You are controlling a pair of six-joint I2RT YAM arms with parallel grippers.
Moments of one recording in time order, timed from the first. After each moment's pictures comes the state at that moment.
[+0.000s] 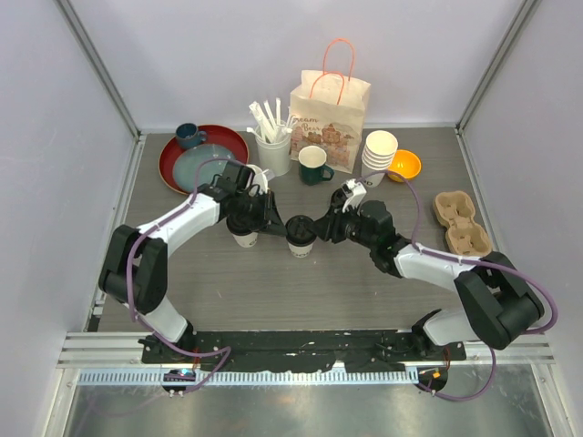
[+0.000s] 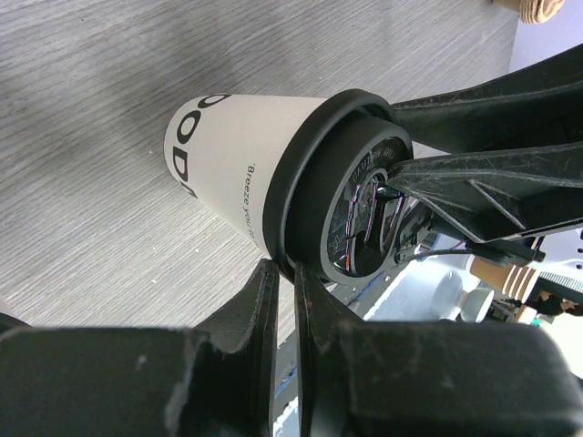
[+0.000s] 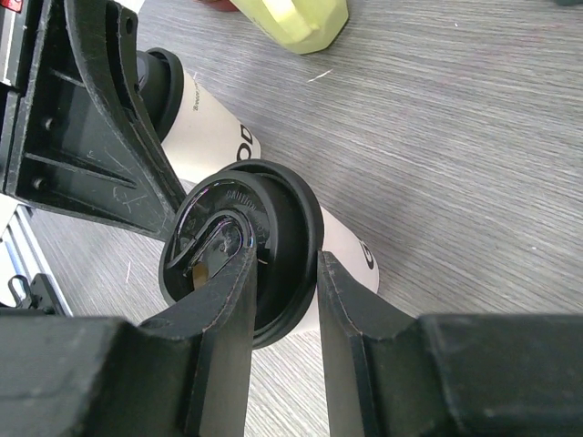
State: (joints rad) left arm -0.44 1.64 1.11 -0.44 0.65 -0.49; right arm 0.57 1.40 0.53 0.55 -0.26 0.51
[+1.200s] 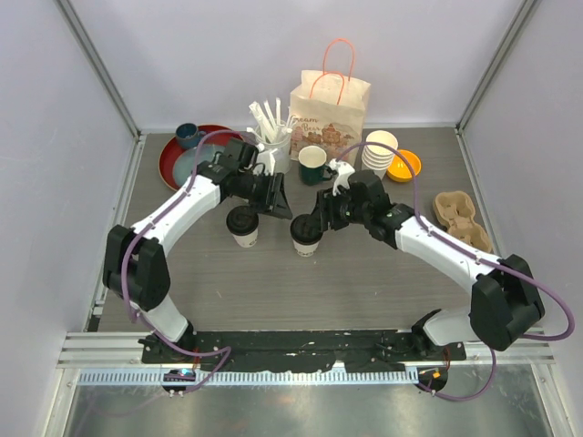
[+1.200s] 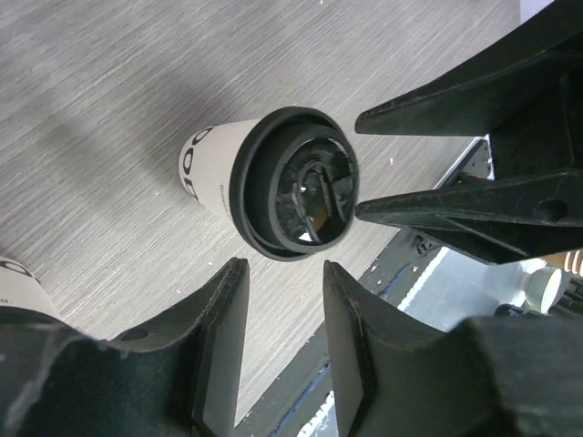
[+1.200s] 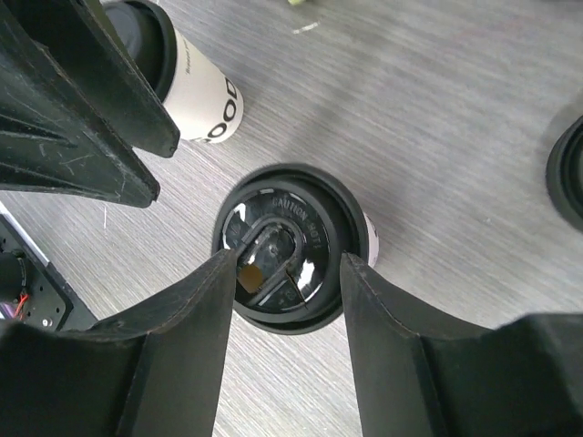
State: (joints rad) left arm -0.45 1.66 1.36 -0.65 0.63 -0.31; right arm 0.58 1.37 0.91 -0.12 -0.28 0.33
